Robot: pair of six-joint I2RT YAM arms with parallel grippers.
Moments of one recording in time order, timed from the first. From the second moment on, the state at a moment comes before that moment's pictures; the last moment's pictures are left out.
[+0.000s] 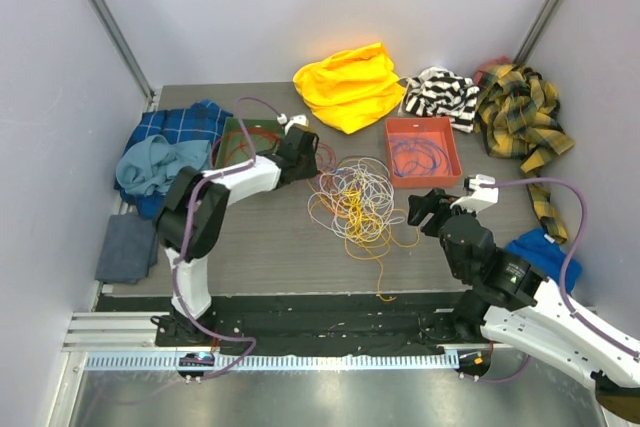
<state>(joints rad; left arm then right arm) -0.58 1.97 1.28 -0.09 -0.18 -0.60 0.89 0.52 0.61 -0.44 0.79 0.64</state>
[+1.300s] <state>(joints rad) -0.75 1.31 1.78 -0.53 -0.11 -0.46 0.89 0.56 0.65 -0.33 0.57 0.69</state>
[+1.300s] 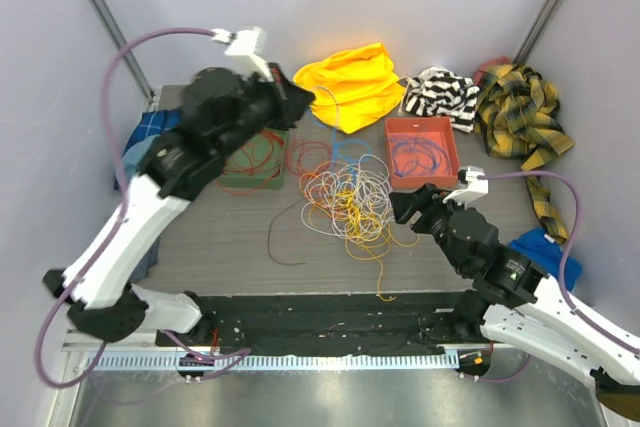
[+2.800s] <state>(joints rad) -0.80 2.23 2.27 -0.13 0.13 -0.55 0.89 0.21 0.74 -0.60 0.88 0.62</state>
